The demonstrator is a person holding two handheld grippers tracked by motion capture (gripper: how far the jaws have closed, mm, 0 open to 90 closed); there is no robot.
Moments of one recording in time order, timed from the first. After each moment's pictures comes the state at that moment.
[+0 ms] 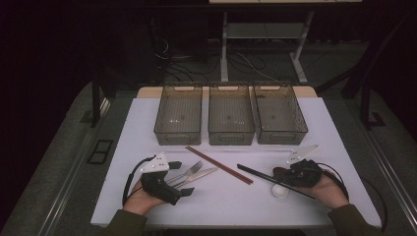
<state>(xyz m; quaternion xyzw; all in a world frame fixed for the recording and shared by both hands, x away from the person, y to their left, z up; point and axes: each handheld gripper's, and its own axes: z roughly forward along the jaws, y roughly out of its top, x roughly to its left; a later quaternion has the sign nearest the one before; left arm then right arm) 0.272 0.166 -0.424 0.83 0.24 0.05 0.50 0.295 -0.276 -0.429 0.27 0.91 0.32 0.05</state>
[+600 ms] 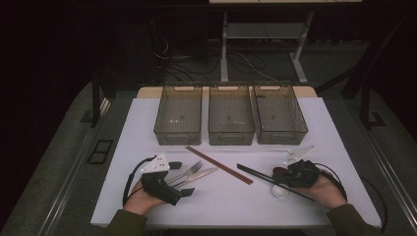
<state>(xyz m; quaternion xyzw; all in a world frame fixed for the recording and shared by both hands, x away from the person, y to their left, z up) 0.272 0.165 -0.424 0.83 0.24 0.05 0.50 0.296 -0.272 -0.434 0.27 0.91 0.31 0.04</state>
